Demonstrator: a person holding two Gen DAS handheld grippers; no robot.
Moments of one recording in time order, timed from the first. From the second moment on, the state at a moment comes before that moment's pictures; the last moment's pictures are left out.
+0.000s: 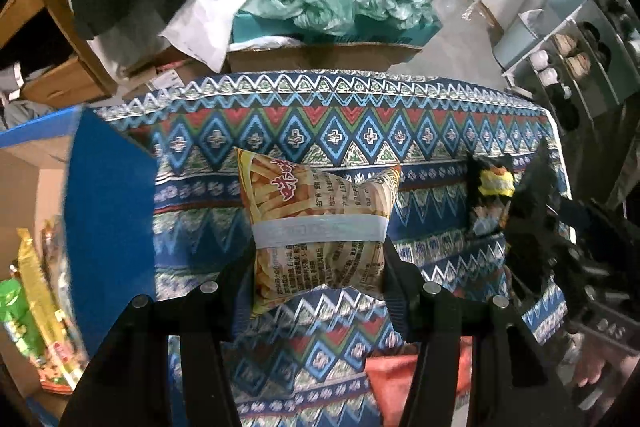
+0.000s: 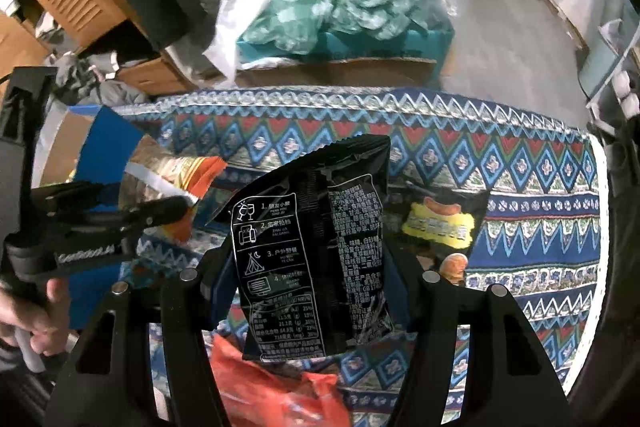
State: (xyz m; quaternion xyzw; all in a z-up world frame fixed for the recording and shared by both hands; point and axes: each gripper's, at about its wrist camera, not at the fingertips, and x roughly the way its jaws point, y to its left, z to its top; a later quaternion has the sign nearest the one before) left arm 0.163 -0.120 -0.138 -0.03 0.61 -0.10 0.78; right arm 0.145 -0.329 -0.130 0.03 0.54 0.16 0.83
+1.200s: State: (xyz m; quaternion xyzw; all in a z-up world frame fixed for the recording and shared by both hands) left arm 0.090 0.102 -0.076 -0.08 0.56 0.02 0.82; right arm 0.127 -0.087 -0.068 -0.04 0.52 0.31 0.80
